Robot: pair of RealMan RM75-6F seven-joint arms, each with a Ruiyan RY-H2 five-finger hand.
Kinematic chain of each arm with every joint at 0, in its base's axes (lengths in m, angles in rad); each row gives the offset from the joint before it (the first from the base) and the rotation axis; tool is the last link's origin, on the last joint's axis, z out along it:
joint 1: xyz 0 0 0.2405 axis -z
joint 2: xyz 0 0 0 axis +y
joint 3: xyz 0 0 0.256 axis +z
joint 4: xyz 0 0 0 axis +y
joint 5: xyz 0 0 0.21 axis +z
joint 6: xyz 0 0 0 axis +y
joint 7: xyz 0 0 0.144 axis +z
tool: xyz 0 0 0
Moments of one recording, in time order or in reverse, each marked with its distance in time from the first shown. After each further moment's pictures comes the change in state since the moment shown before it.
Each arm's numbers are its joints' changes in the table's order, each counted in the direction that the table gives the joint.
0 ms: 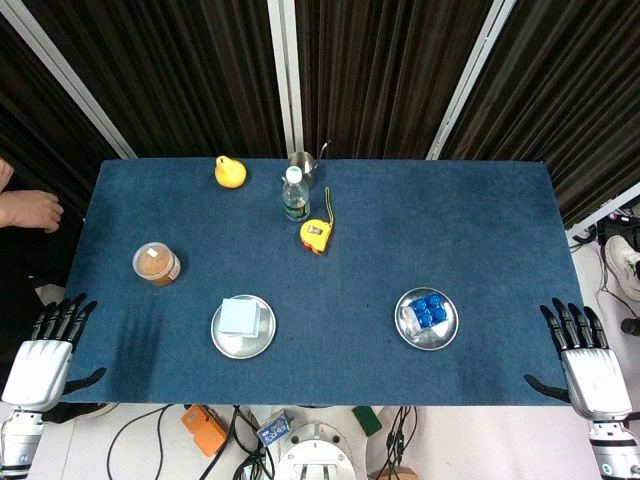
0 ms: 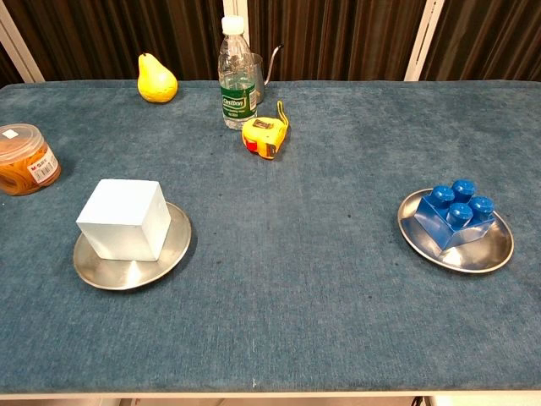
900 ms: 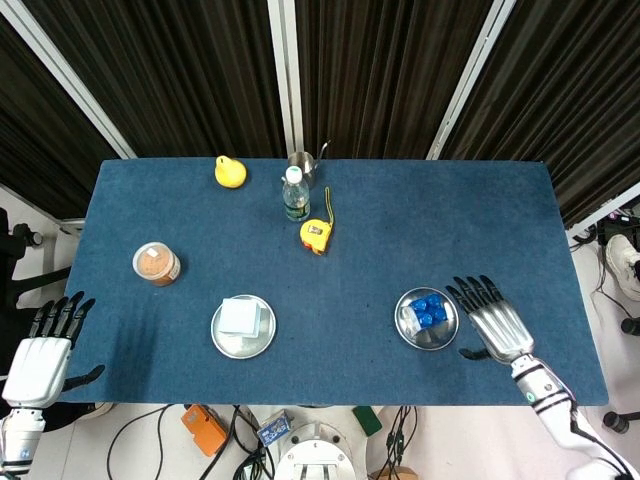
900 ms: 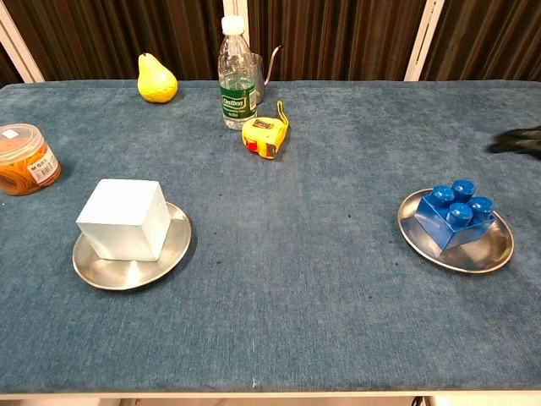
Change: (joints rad) left arm 0.006 -0.009 -0.013 0.010 -0.030 -0.020 0.001; right arm -0.358 -0.074 0.096 -0.043 0.125 -0.555 -0.145
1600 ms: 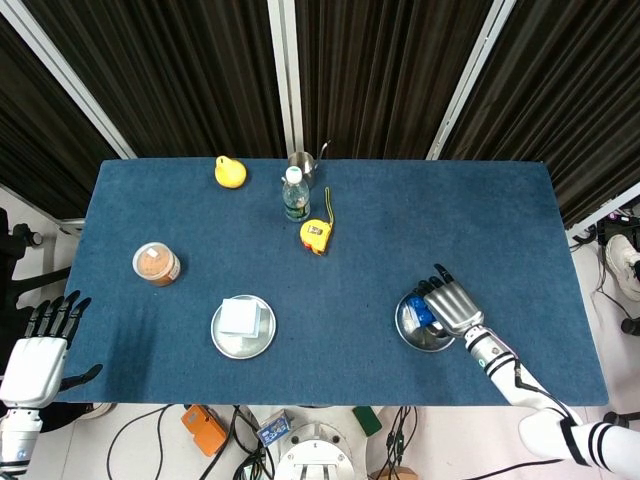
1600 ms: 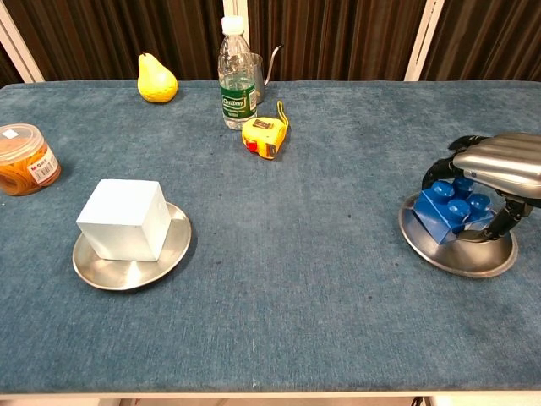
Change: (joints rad) left arm -0.004 0.005 -0.002 0.002 0.000 0.012 -0.018; right arm -0.184 -0.140 0.007 0.102 0.142 -0.140 -0.083
